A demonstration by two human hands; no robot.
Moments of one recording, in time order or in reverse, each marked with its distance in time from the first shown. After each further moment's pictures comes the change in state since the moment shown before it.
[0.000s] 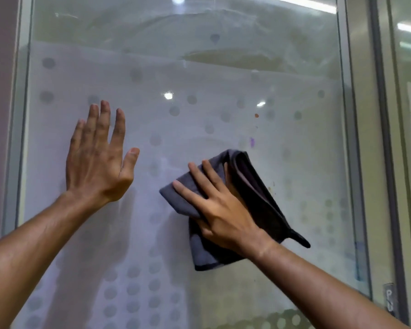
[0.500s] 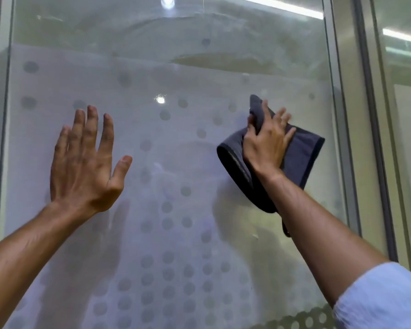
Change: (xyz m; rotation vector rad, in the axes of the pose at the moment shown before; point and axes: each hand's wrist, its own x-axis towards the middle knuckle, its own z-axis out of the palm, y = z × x) left_hand 0.001 -0.001 0.005 0.031 0.038 0.025; right_hand 0.063 0.124 -0.035 0.011 0.357 0.955
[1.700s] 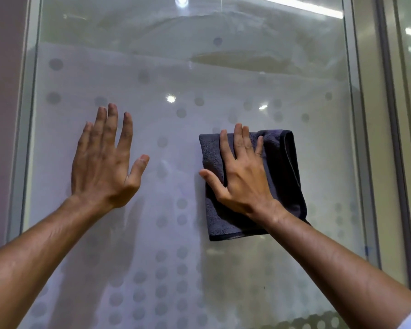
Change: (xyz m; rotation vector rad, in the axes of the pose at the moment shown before) left_hand -0.006 -0.001 -0.006 -0.053 -0.060 0.017; right_hand -0.086 -0.030 -0.002 -0.111 -0.236 -0.623
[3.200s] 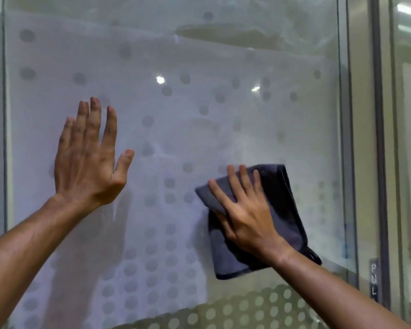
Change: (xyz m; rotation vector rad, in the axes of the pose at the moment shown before) left_hand -0.026 0.005 0.007 -0.010 -0.011 0.003; right_hand -0.114 0.016 0.015 -0.053 -0.025 -0.131
